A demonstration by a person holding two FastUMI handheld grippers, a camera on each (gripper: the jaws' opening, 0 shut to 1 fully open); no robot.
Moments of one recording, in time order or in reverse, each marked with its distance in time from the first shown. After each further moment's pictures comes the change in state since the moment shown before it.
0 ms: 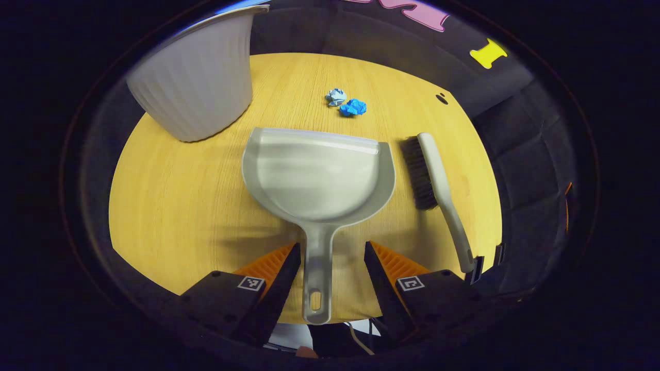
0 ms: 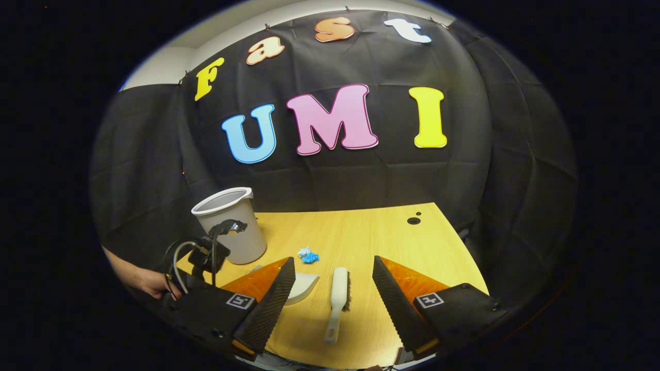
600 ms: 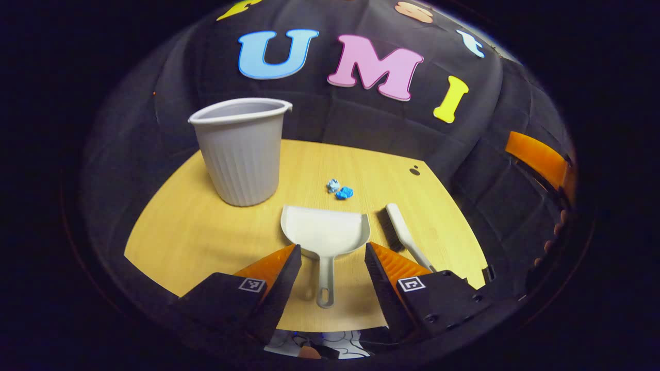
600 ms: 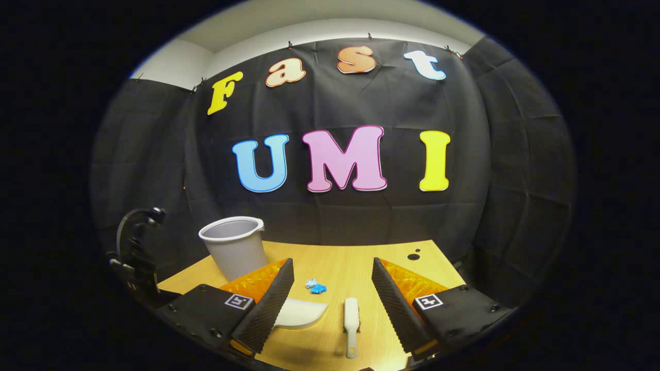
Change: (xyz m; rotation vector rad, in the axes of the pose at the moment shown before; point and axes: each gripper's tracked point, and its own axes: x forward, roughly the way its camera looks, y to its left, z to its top) left arm -0.106 -0.007 -0.014 -0.015 -0.489 -0.059; right arm -0.014 0.069 0.053 -0.080 -0.177 -0.034
